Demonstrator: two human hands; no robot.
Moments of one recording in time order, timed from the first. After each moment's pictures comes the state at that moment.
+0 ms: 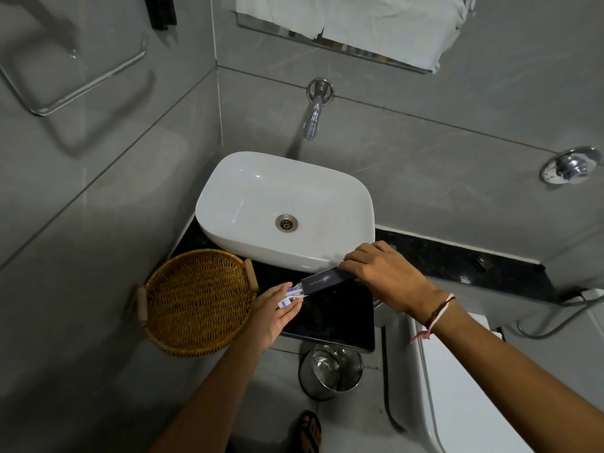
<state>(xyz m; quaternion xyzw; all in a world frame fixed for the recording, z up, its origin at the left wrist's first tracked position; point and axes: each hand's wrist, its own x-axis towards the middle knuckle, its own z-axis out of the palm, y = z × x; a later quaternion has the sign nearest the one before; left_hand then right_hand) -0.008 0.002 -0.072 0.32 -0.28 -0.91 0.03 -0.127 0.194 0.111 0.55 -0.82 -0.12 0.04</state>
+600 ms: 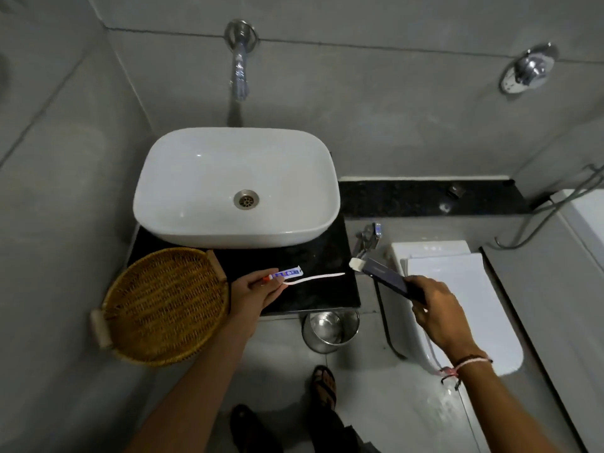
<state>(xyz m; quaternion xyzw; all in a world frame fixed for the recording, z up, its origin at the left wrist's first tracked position) -0.022 0.017 -0.079 0.31 -0.47 -0.83 0.01 -0.060 0.361 0.004 0.06 -0.99 0.14 -0.07</state>
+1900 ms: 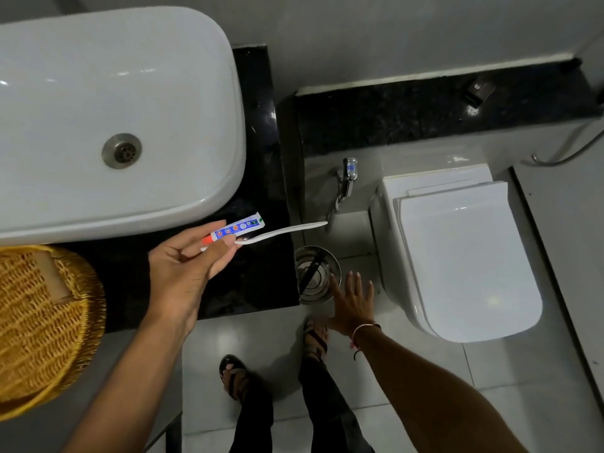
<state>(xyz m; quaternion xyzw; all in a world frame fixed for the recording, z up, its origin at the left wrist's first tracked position) -0.100 0.105 -0.063 0.30 -0.57 -0.77 0.05 -0.100 0.375 -0.287 0.11 -0.92 0.02 -0.37</state>
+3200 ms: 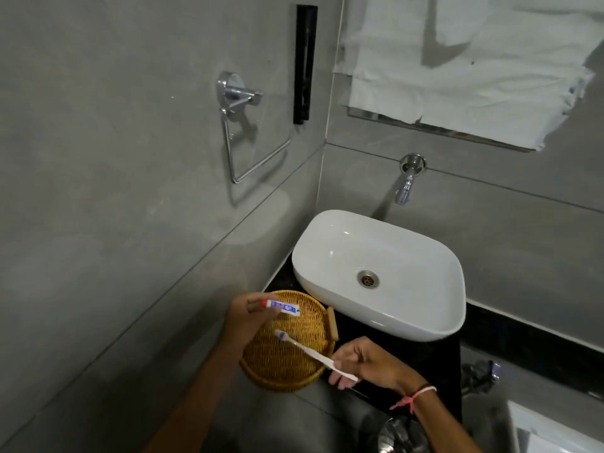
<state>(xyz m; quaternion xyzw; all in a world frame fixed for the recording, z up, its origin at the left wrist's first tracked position) 0.107 -0.151 0.045 0.37 -0.66 -0.62 0.20 -0.053 0.079 0.030 0.34 -0.69 0.37 -0.52</state>
